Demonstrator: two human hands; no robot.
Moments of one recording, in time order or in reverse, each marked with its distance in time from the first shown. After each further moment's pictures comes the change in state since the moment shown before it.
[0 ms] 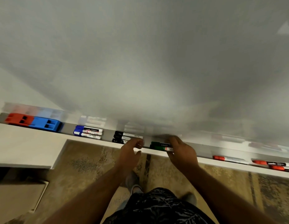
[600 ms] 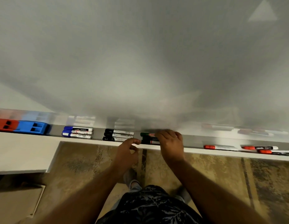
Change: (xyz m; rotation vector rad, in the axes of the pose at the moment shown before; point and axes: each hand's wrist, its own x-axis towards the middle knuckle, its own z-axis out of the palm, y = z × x) left_hand -0.005 -0.001 0.022 -0.067 -0.114 -0.048; right_hand -0.001 -0.001 0.022 -0.034 0.212 -0.070
